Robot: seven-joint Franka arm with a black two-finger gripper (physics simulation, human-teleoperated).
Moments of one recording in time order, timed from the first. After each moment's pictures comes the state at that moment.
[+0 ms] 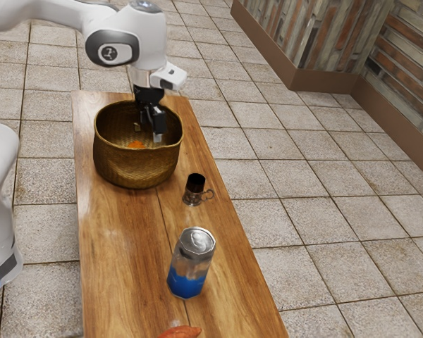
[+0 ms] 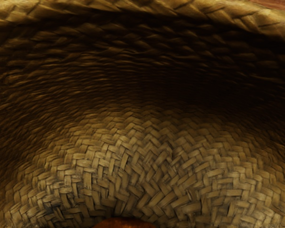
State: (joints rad) arm -0.28 -0.73 0.48 -2.50 0.33 2.00 -0.20
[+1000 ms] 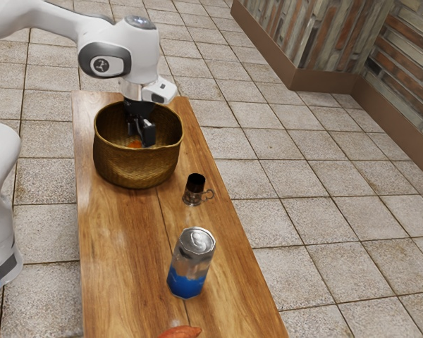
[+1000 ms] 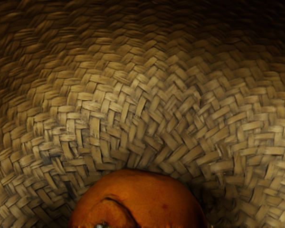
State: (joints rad) arm -0.31 -0.75 0.55 -2.59 0.39 1.99 -0.27
